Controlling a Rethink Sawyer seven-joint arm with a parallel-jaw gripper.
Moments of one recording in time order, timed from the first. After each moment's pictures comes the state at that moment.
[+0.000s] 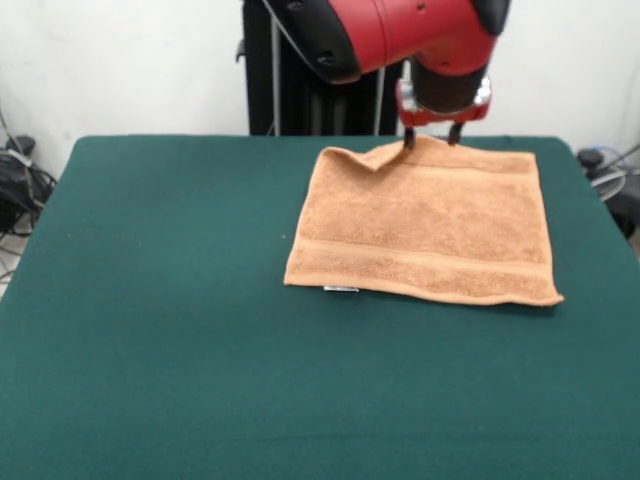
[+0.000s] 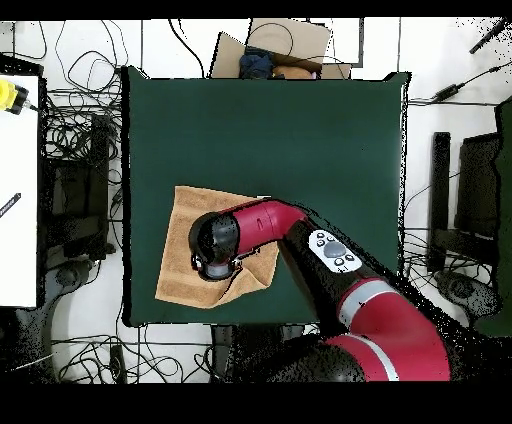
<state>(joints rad) -0.50 -0.54 0.57 1.88 -0.51 0.88 2.05</state>
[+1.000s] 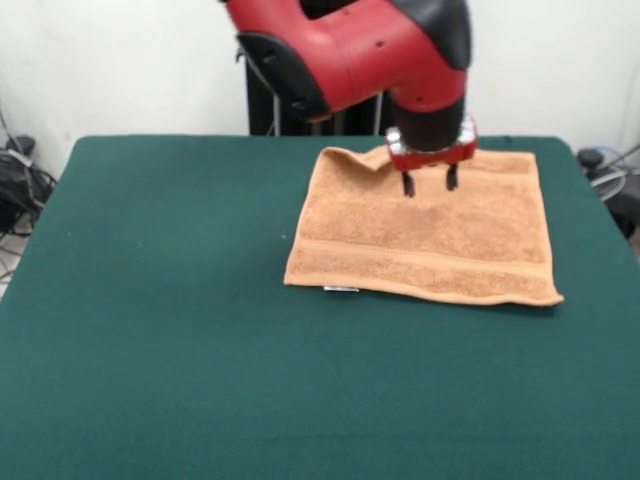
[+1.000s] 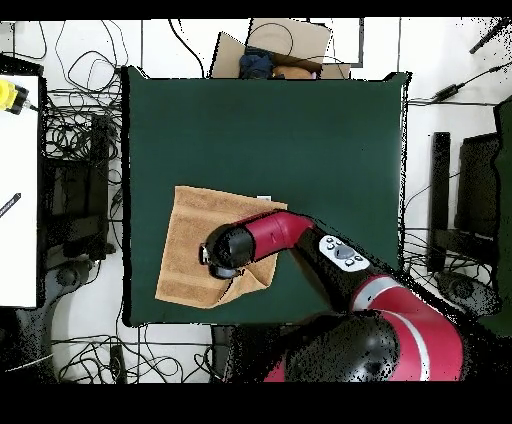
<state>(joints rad) -0.58 -0.42 0.57 1.88 -0.61 0.63 2.05</state>
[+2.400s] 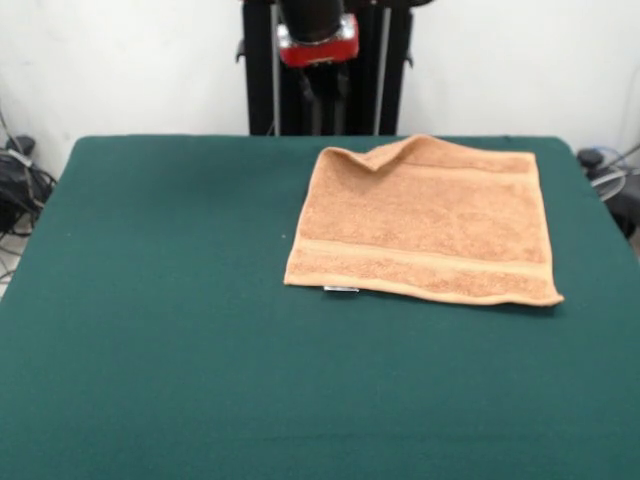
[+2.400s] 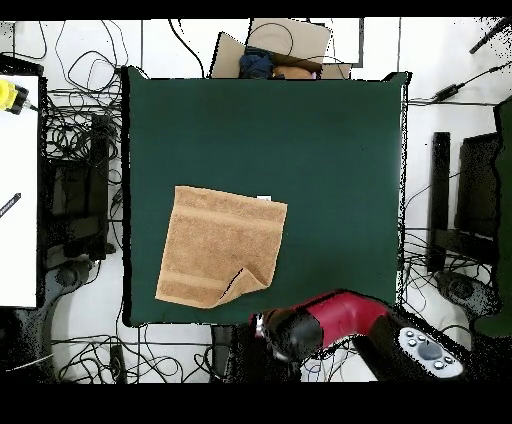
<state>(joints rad) -0.87 -0.62 0.51 2.28 -0.86 0.49 2.05</state>
